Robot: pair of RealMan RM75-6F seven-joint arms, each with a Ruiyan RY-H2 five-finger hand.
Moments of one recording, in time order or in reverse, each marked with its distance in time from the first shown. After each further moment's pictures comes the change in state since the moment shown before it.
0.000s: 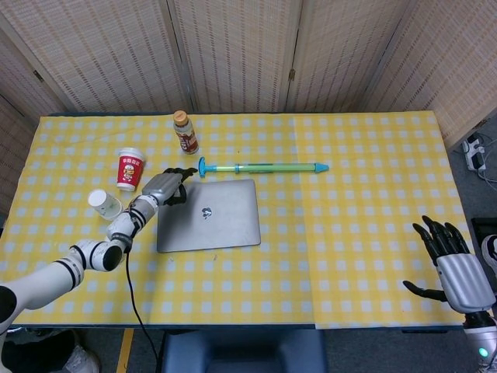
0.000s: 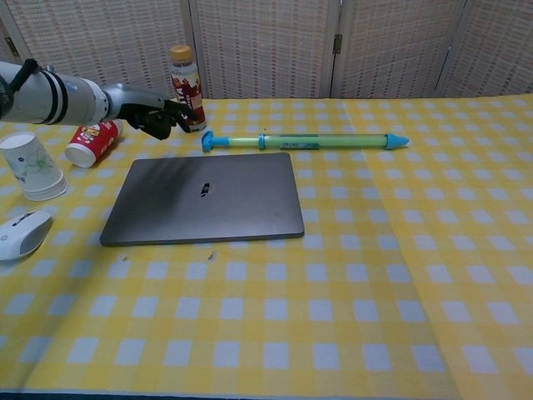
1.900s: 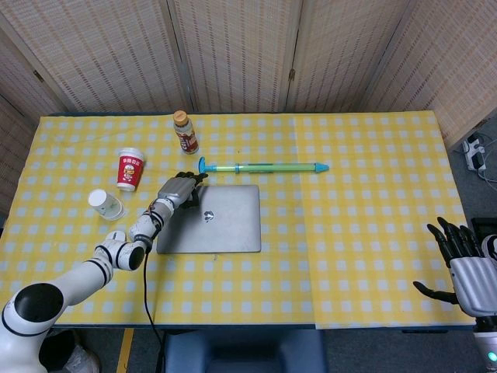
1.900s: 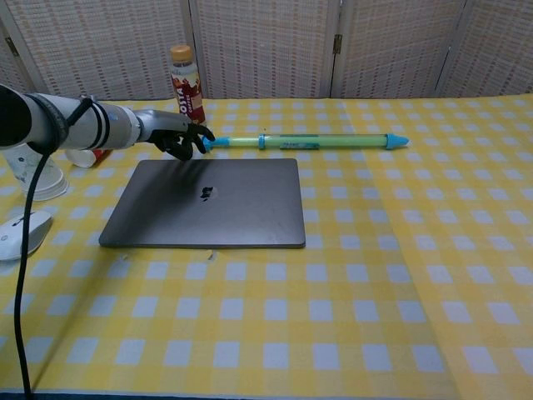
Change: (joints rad) left arm -0.070 -0.187 0.064 0.219 -0.022 0.007 0.035; right arm -0.033 0.000 0.005 0.014 0.032 0.028 0.018
